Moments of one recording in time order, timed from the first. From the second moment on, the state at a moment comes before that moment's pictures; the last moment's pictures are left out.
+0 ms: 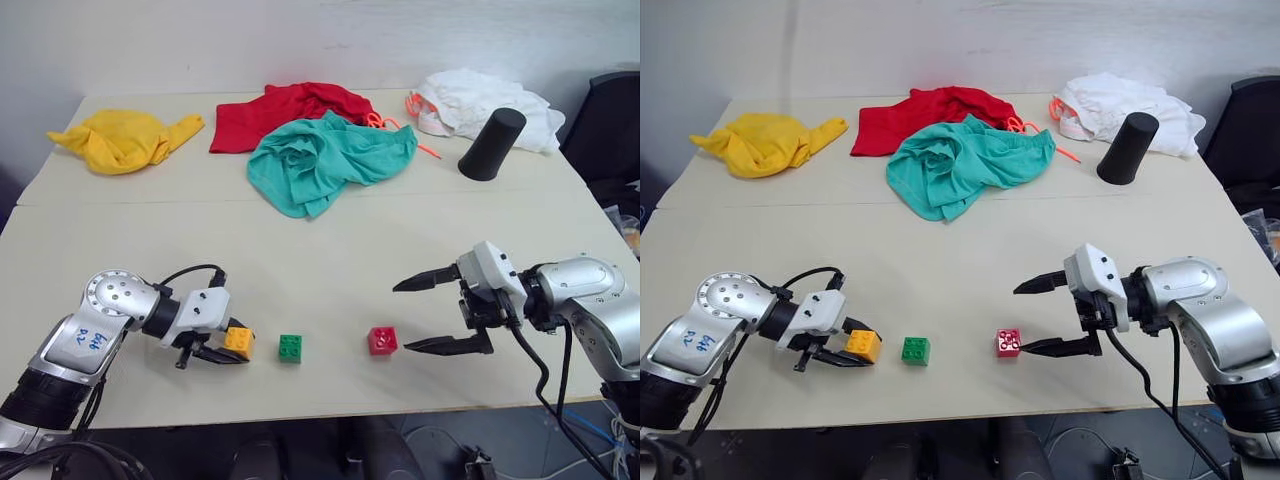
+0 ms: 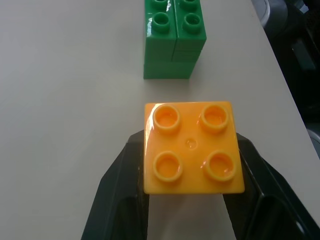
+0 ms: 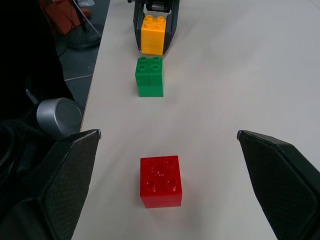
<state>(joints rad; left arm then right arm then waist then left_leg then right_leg) -0.29 0.92 -0.14 -0.11 -0.23 0.20 -1.40 -0.34 -0.89 0.03 -0.31 0.56 0.43 1.36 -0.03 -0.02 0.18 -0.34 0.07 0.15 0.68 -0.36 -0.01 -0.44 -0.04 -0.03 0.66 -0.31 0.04</state>
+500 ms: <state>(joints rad) -0.22 0.92 -0.12 -0.10 -0.20 0.15 -1.31 -0.31 -0.89 0.02 -0.33 0.56 0.43 1.33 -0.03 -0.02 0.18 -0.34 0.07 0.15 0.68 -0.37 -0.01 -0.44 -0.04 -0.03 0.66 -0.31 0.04</state>
